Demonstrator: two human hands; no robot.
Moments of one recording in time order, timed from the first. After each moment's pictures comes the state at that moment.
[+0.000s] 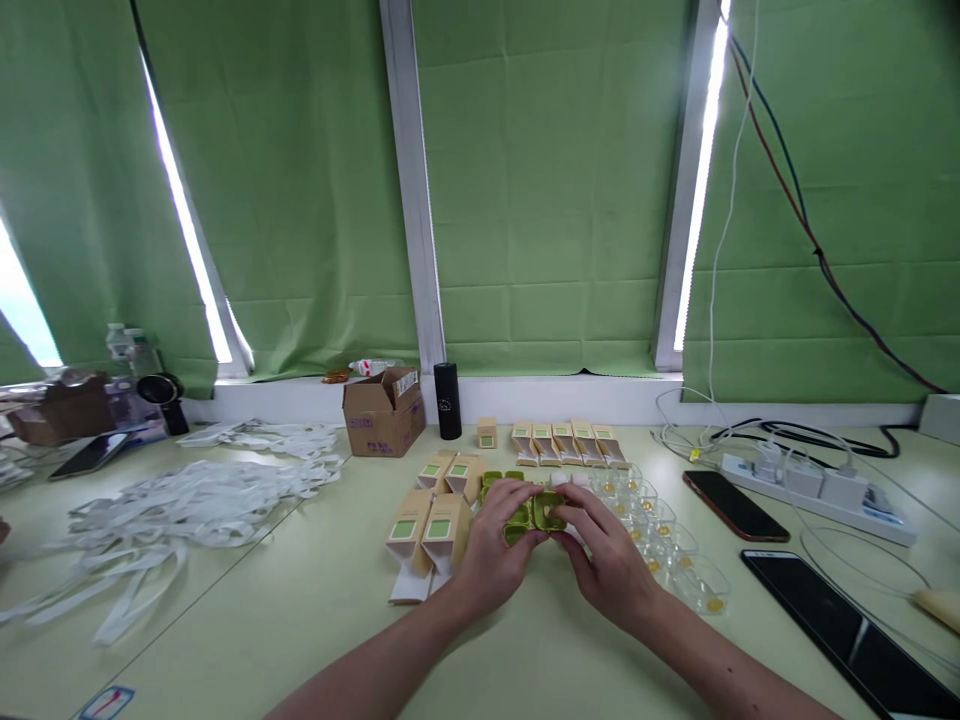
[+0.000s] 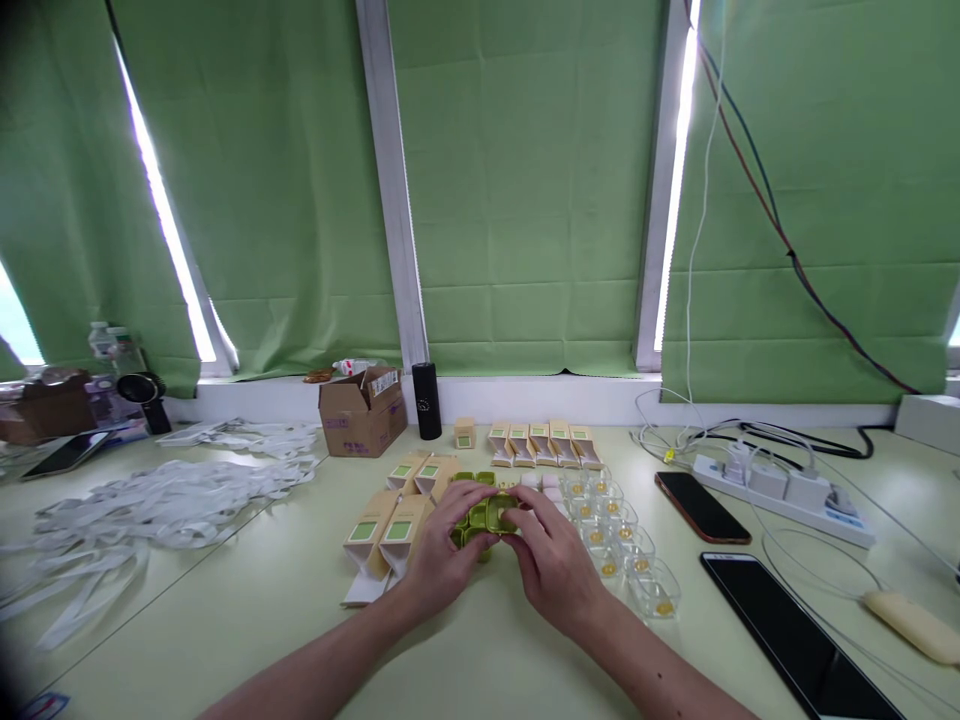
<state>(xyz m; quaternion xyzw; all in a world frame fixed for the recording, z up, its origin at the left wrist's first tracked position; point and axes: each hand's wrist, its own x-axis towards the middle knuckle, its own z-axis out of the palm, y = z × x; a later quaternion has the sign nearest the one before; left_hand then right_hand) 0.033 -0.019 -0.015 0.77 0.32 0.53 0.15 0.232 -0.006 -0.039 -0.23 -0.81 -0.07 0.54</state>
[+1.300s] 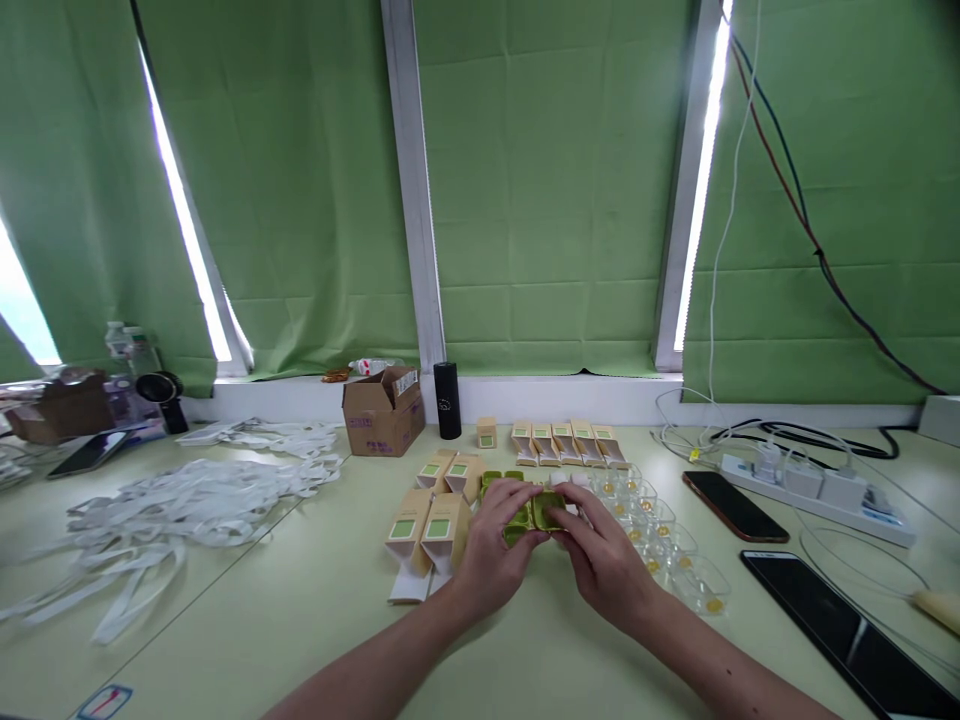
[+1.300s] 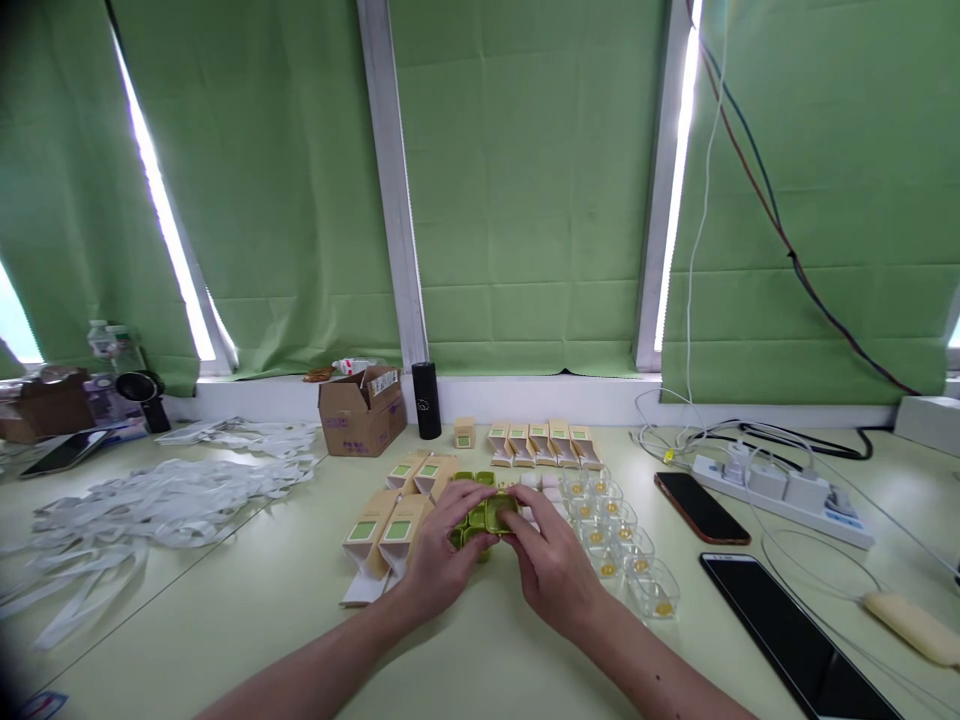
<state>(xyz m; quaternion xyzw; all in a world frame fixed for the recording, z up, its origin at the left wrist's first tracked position) 0.033 -0.018 -0.017 0.77 0.31 0.54 0.12 0.231 -0.008 -0.035 -0.22 -0.81 -0.09 0.53</state>
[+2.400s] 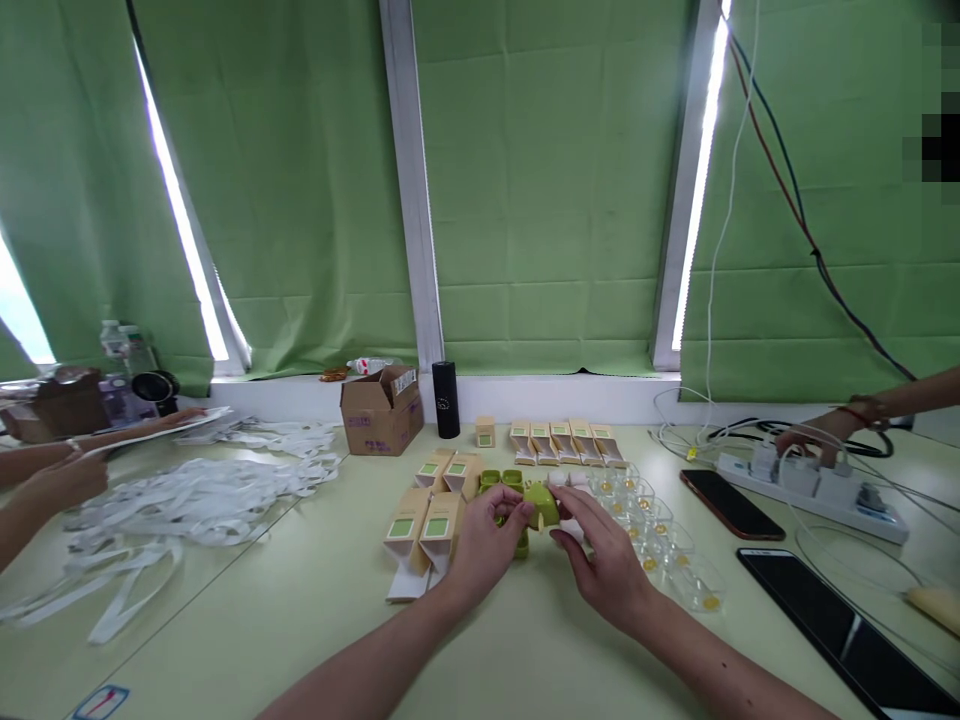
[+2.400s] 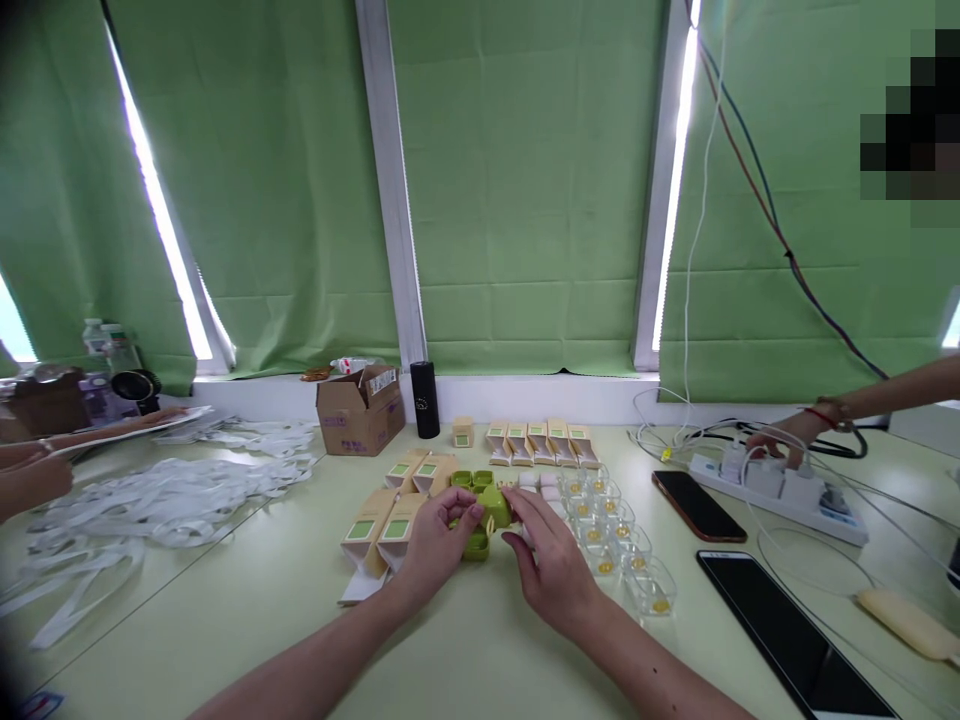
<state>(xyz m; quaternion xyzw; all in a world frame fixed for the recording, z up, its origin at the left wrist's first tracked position) 0.037 -0.009 -0.015 0.64 0.43 0.55 0.31 0.231 -0.005 -0.046 -0.25 -0.80 -0.02 0.55</state>
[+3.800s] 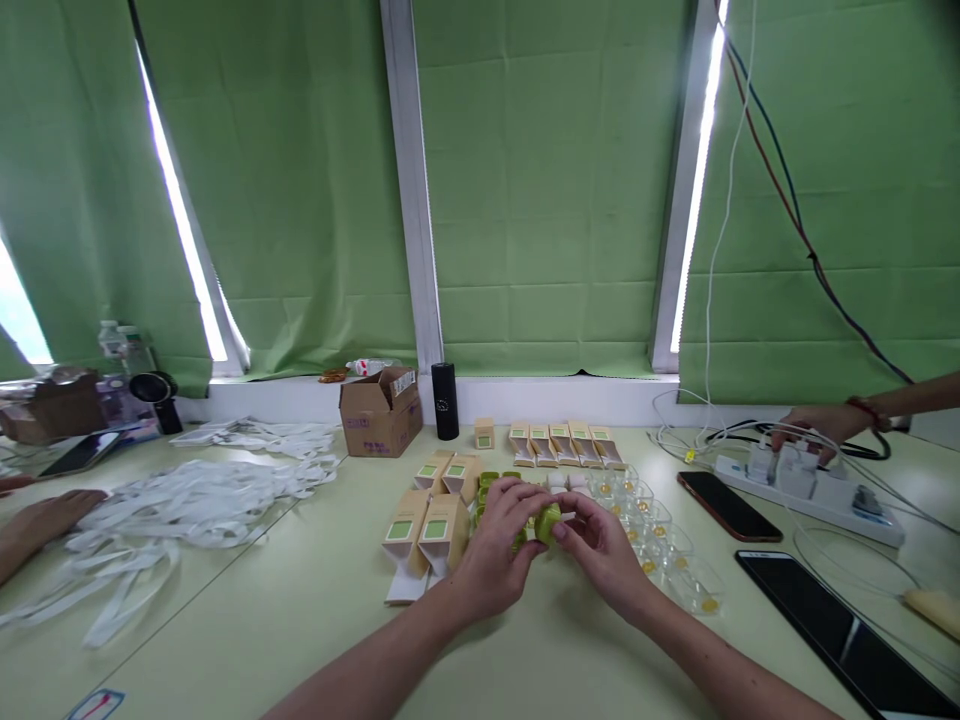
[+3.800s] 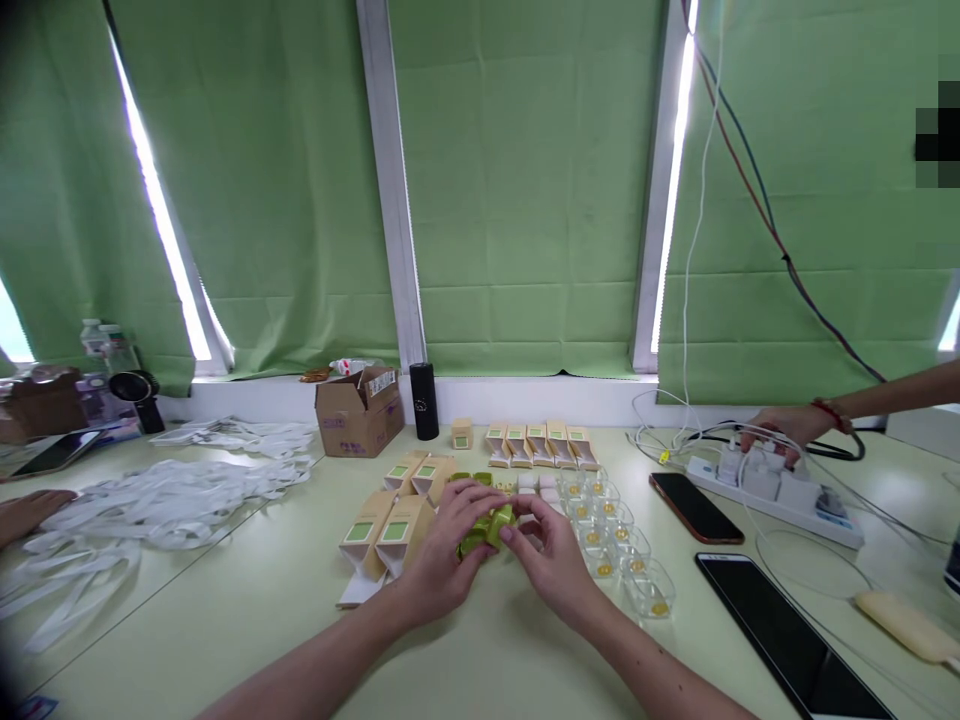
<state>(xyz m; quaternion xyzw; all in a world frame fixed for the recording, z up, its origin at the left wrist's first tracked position) 0.031 -0.025 -0.009 0.84 0.28 0.45 0.09 0.226 -0.006 -0.035 -0.28 -0.65 0.45 0.55</state>
